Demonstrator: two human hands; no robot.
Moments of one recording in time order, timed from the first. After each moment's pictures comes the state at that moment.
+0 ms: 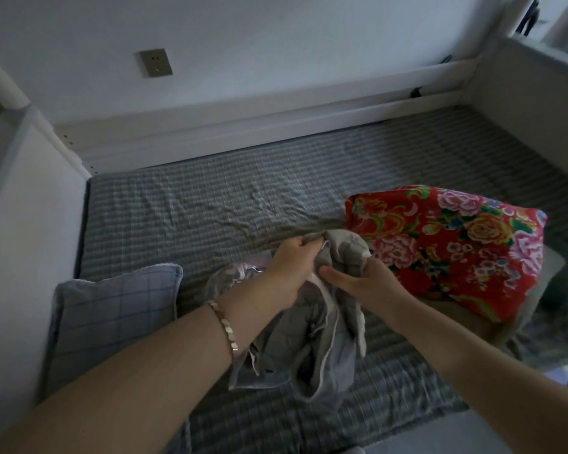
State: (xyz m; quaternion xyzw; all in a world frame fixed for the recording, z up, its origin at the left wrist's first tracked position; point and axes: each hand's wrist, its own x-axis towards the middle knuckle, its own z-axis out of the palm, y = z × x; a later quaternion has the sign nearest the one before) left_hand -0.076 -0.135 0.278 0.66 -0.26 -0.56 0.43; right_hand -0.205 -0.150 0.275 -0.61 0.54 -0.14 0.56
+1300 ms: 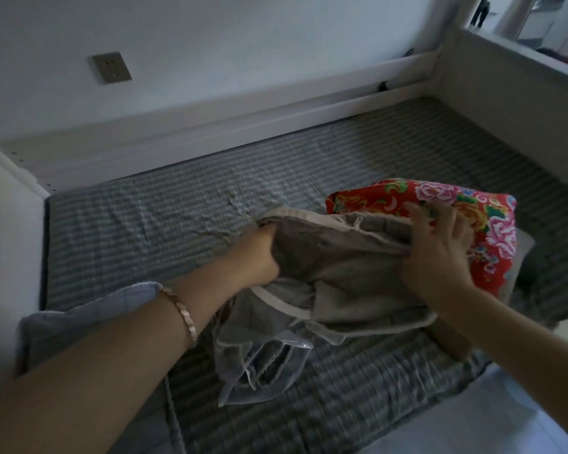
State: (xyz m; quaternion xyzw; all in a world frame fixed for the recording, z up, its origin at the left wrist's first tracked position) left_hand -0.014 -0.163 0.291 0.71 -0.64 -0.30 0.07; right_hand -0.262 -0.190 0.274 -0.77 0.63 -0.10 0.00
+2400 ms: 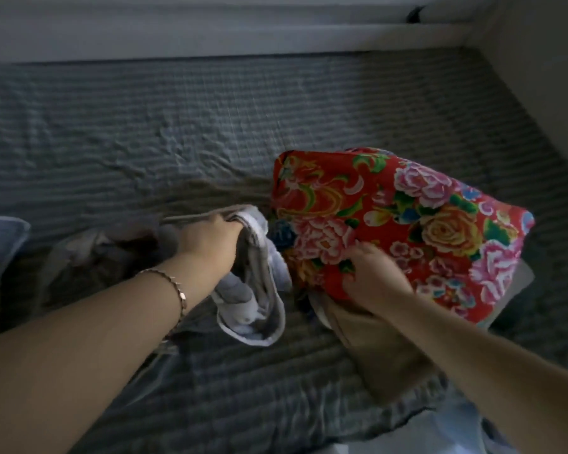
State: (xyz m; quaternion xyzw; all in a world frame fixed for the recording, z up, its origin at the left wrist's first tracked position) left_hand -0.157 -0.322 0.102 0.77 -0.59 -0.16 -0.18; right_hand -0.393 -0.376 0.066 -0.81 0.54 0.11 0.19
